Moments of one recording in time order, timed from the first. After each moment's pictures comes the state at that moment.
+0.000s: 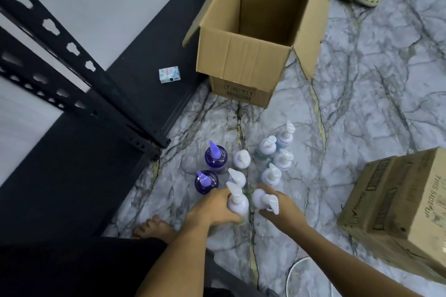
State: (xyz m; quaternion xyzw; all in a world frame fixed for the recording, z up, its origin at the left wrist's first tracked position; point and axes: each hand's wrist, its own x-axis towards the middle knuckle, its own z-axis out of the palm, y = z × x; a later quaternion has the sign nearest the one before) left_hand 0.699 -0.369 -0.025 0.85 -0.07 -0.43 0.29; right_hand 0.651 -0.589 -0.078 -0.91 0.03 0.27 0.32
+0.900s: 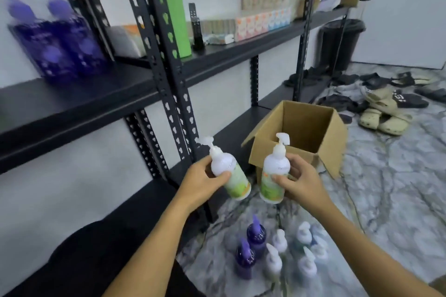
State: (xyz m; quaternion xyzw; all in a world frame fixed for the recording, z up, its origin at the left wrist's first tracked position) left_hand 0.697 -0.284 0.255 0.84 -0.01 0.02 0.54; right_hand 0.733 -0.538 0.207 -0.77 -0.11 -0.04 0.62
